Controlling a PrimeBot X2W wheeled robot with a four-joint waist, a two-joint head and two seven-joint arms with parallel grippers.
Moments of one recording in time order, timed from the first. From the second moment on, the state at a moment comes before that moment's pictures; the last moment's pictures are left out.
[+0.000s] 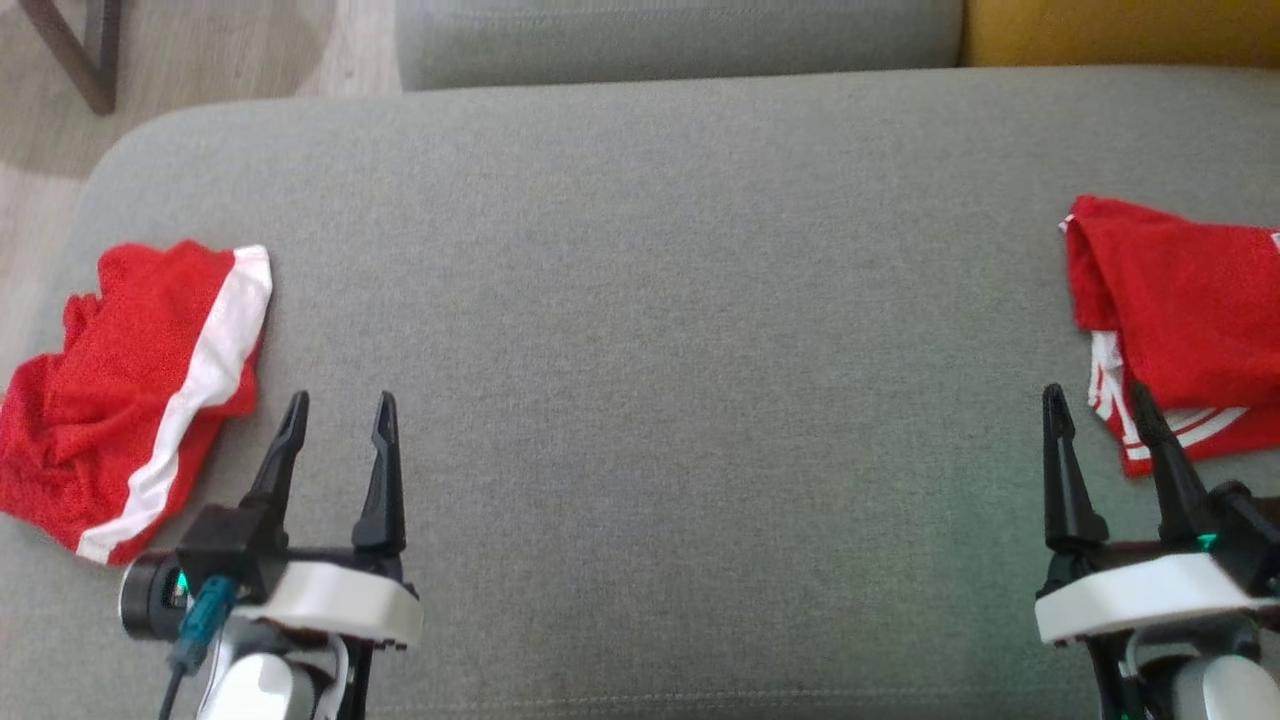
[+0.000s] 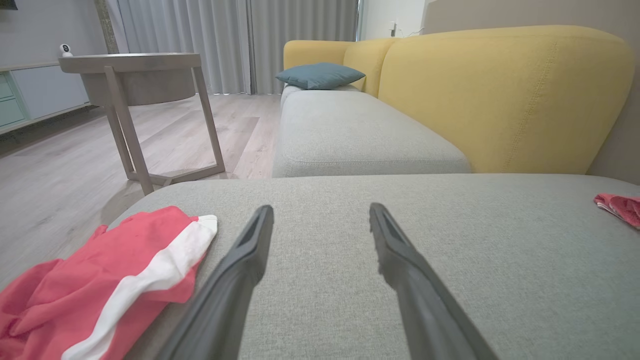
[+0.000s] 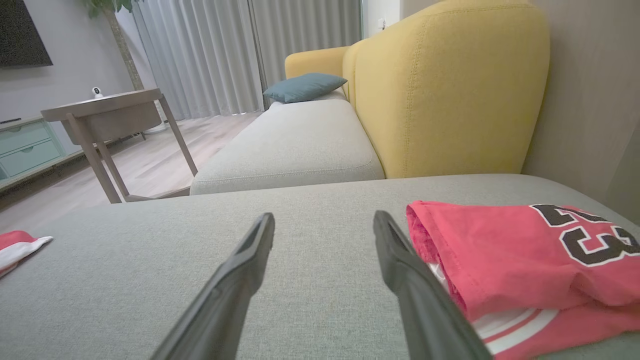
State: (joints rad) left arm -0.02 0.21 -0.28 0.06 -0.26 0.17 -0.25; right arm 0.08 -0.05 -0.06 -0.07 0.16 0.12 -0.03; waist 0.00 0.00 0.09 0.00
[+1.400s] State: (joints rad) left arm 0.03 0.22 -0.31 0.06 -0.27 0.18 -0.23; right arm 0.12 -0.04 -0.07 -0.10 0.18 0.12 -0.02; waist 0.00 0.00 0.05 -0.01
